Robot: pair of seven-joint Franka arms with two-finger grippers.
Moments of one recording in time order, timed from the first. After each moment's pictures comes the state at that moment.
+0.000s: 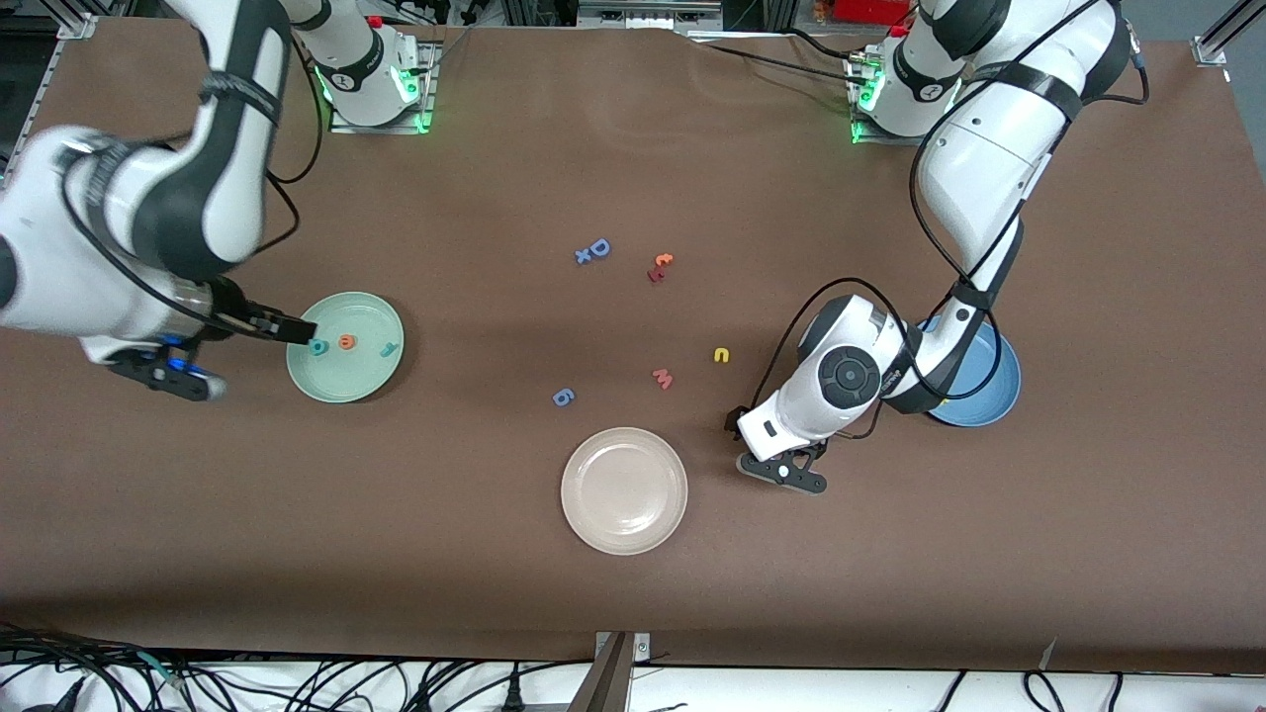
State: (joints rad) left arm -0.13 0.91 -0.34 -1.41 0.25 2.34 -0.24; right arm 1.04 0.67 -1.33 -1.52 0.65 1.43 0.03
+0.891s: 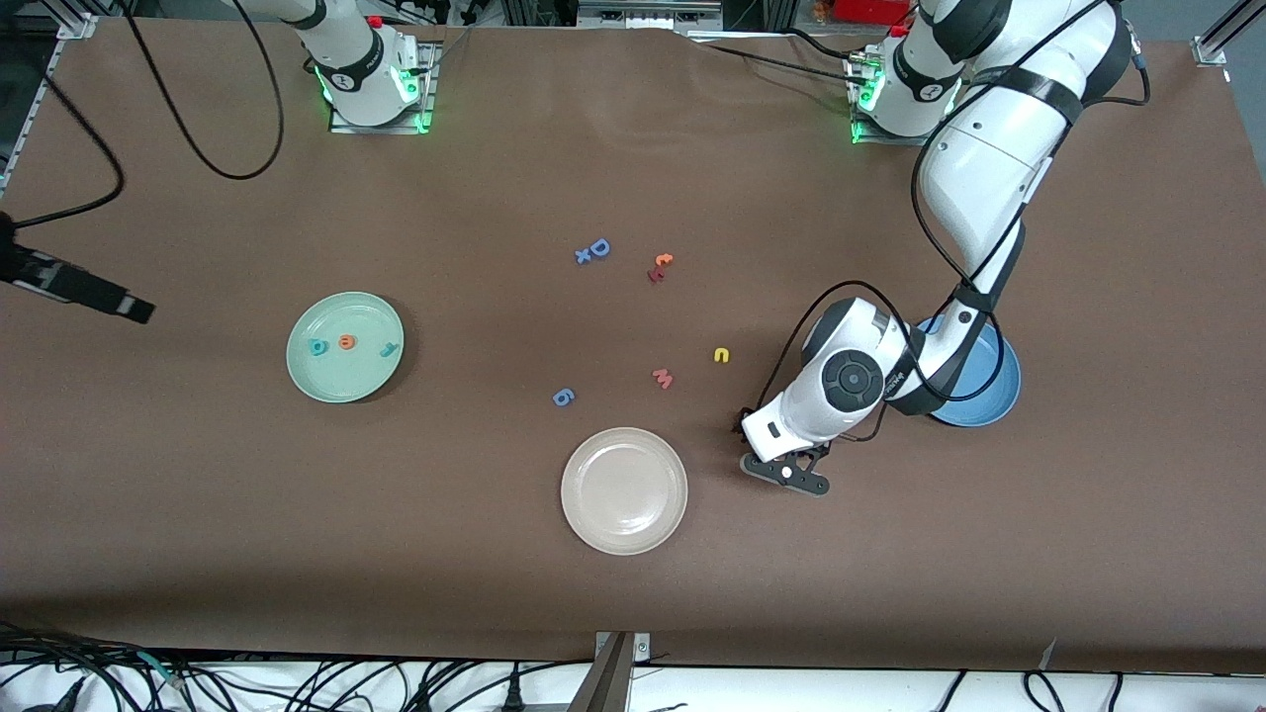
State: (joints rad) left arm -0.13 0.92 -0.34 -1.41 0.25 2.34 -0.21; right arm 0.82 0.65 -1.49 -1.26 0.92 1.30 -0.10
